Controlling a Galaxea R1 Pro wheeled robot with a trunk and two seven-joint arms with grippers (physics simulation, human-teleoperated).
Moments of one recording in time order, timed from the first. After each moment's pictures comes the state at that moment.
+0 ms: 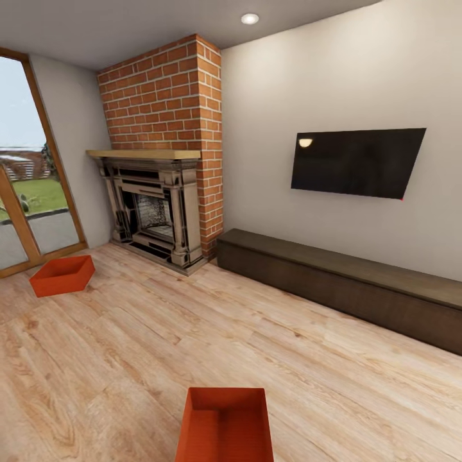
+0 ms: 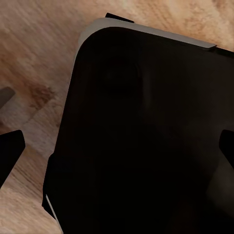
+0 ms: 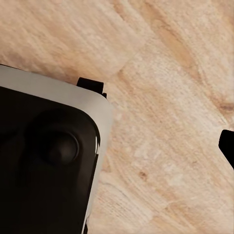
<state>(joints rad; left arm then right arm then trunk) 0.00 0.00 0.01 -0.02 0.28 -0.08 0.01 -0.08 -0.09 0.32 -0.01 -0.09 -0.17 0.00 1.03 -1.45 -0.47</state>
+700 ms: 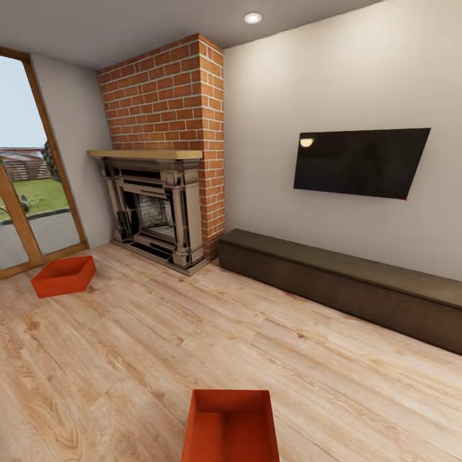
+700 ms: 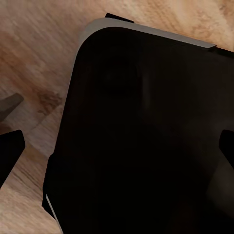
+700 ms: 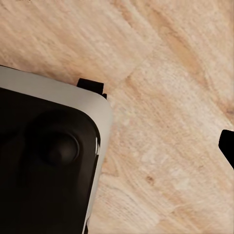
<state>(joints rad) 0.00 0.00 0.01 -0.02 0.28 -0.08 0.01 -0.08 -0.09 0.32 -0.01 -0.09 -0.17 0.00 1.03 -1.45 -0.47</state>
